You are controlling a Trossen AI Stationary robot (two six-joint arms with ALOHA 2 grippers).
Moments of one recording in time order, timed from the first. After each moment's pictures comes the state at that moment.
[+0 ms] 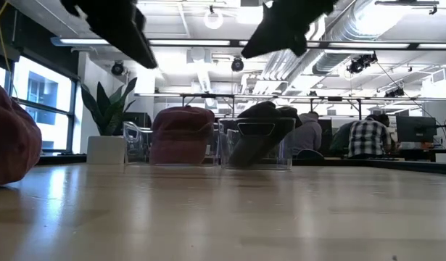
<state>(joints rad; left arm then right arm) -0.40 1.39 1.08 -0.69 -0.60 -0.29 0.16 1.47 1.07 -0.22 0.46 0.34</state>
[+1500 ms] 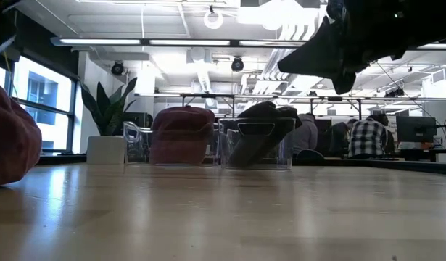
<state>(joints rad) -0.79 1.68 1.11 -0.80 0.20 -1.72 0.44 1.47 0.49 0.74 0.73 0.38</state>
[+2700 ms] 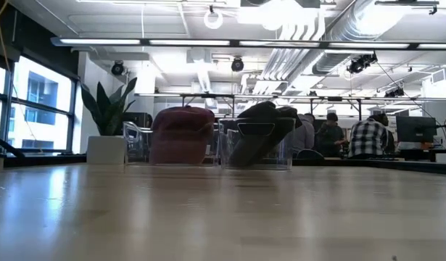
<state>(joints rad) -0.37 1.34 1.00 0.11 0.31 0.03 0.71 1.43 0.81 0.70 0.62 -0.45</state>
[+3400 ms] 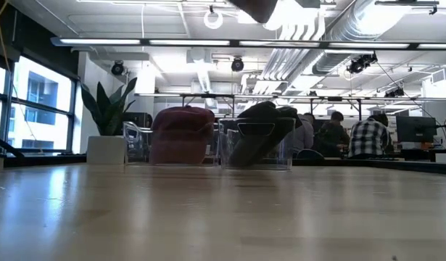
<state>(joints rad) -0.33 1.34 0.90 0.27 0.32 -0.01 0.73 1.53 1.18 0.18 1.11 -0.48</state>
